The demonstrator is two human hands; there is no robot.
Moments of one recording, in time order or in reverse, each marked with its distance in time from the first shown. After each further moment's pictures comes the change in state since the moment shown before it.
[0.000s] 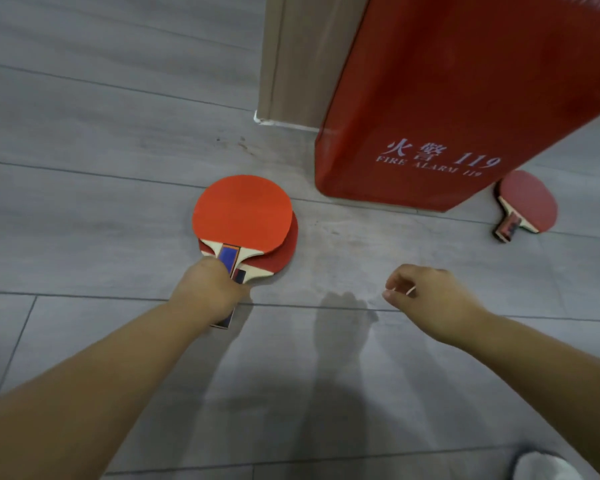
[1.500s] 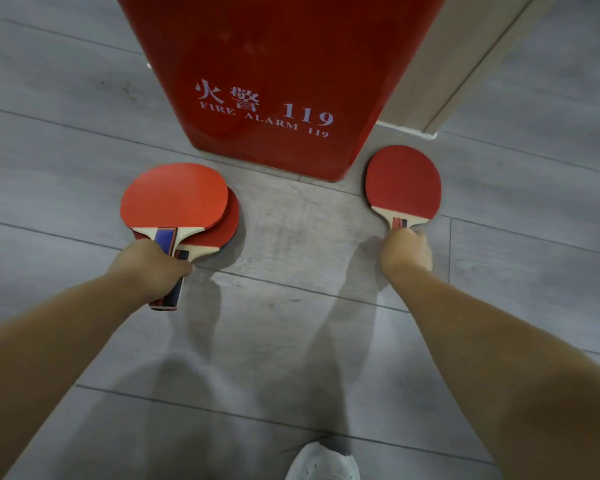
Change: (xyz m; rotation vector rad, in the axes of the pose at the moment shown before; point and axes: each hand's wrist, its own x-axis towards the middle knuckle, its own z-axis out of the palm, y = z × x) left_hand -0.100 0.200 0.122 -0.117 0.128 -0.413; right_hand 0.114 0.268 -0.044 0.032 0.169 0.278
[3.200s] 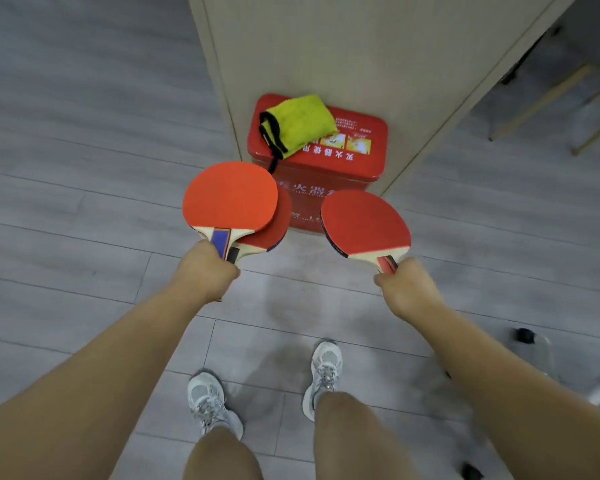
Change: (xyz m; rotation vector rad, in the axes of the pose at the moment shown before) left_hand -0.361 0.053 -0.430 -0.144 -0.112 0.171; right_hand -0.400 -0.077 -0.490 0.371 -0.270 0.016
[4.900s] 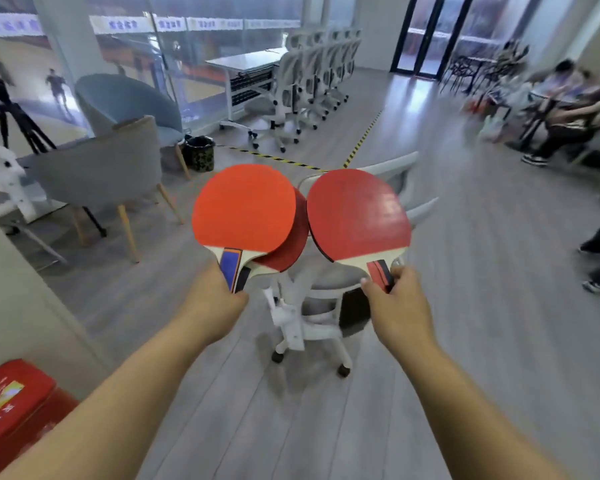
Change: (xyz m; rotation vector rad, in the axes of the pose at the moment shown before) left_hand -0.431 0.205 0.097 0.335 -0.560 1.400; right_hand -0.479 0.204 -0.141 0.775 1.305 0.421
